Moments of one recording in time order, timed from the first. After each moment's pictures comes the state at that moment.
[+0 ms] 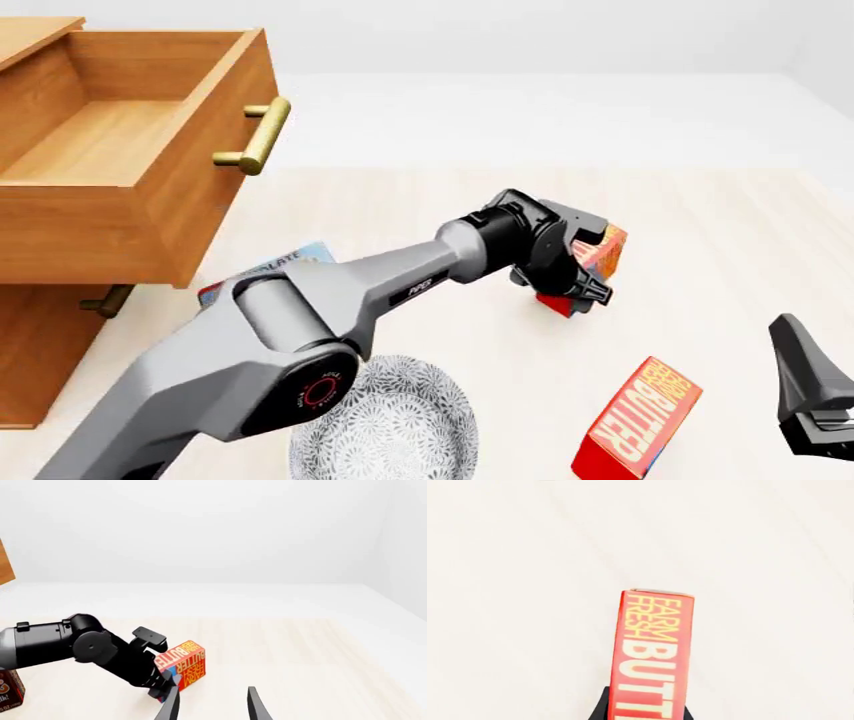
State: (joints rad) left arm -0.88 2.61 -2.31 0.77 -0.23; right arm 0.00 0.01 0.00 -0.01 0.00
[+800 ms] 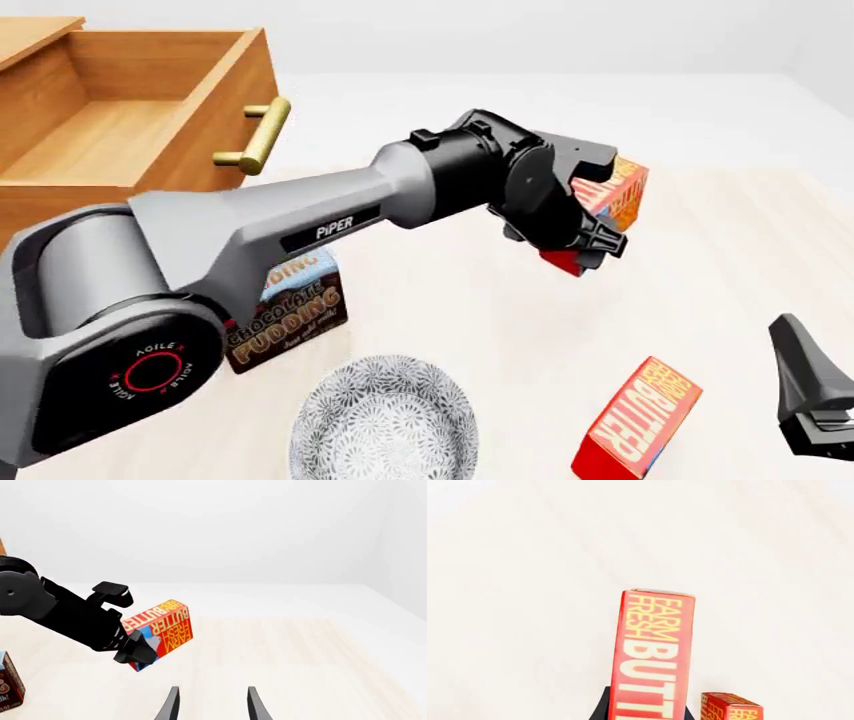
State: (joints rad) left arm -0.90 2.21 -1.97 0.72 -0.24; right arm 0.00 0.01 0.00 -0.01 0.00
